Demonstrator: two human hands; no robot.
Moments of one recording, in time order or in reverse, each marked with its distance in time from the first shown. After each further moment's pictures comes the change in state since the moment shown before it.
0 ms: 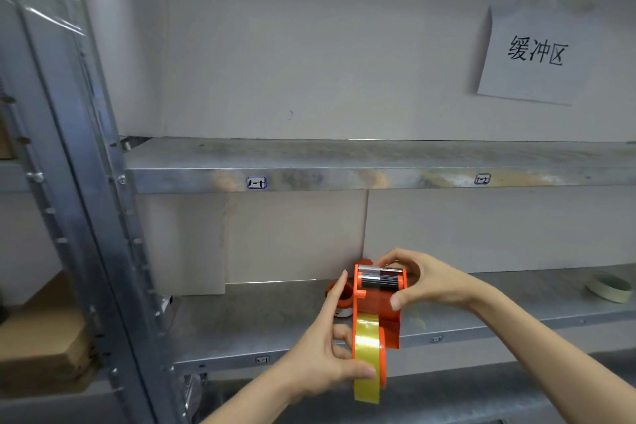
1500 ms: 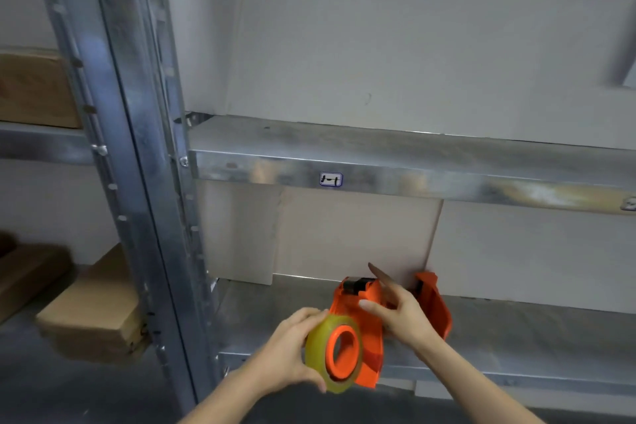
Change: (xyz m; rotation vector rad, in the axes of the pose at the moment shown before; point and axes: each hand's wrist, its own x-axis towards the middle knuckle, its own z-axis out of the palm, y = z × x) left_hand -0.003 -0.103 -0.135 0.620 0.222 0.003; right_hand 0.137 0.063 0.123 0.218 0.283 0.032
